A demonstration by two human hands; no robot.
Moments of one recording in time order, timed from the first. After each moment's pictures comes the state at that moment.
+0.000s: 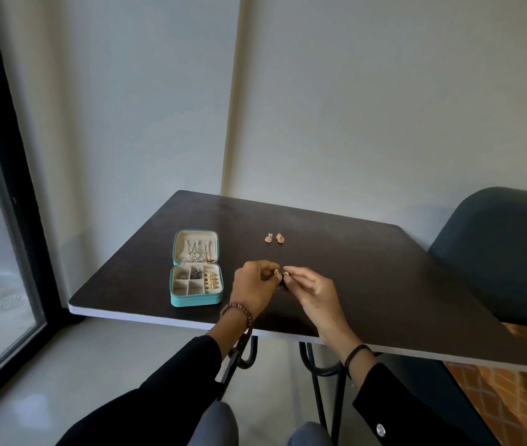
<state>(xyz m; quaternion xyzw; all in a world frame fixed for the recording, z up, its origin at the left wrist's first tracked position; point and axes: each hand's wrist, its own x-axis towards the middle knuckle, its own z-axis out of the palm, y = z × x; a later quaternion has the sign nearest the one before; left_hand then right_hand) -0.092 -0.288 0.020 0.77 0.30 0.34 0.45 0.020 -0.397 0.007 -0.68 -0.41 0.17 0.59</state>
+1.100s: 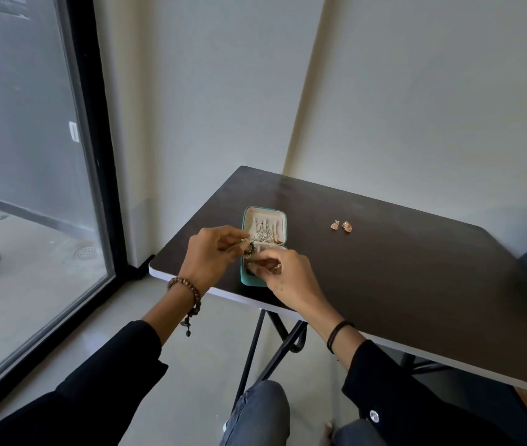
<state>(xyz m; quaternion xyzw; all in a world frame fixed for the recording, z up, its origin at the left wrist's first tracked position) -0.253 -0.195 0.018 0.74 0.35 0.41 0.41 -0.101 -0.285 0.011 -0.70 -0.58 0.12 0.40</state>
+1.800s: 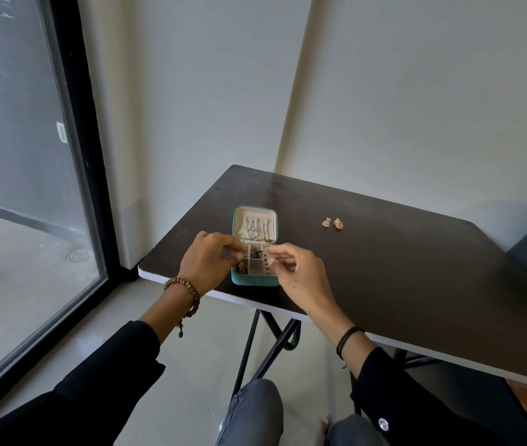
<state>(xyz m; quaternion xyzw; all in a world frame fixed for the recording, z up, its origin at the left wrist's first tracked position) -0.237 -0.189 0.007 0.85 0.37 0.29 0.23 -0.077 -0.307 0.012 -0.71 -0.53 0.09 0.45</state>
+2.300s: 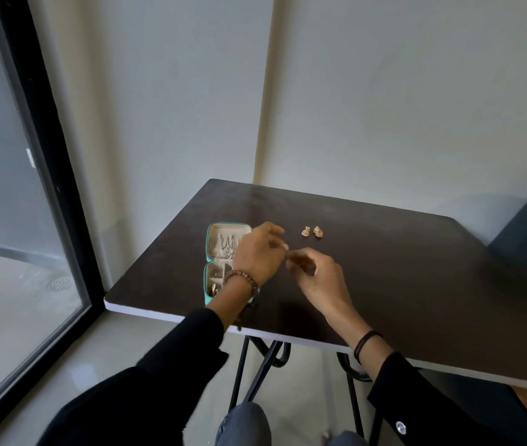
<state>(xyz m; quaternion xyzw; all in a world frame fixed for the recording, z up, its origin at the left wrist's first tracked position) -0.116 -0.225 0.055 0.79 0.35 0.34 0.37 -0.004 -0.324 0.021 -0.74 -0.47 0.08 0.47</state>
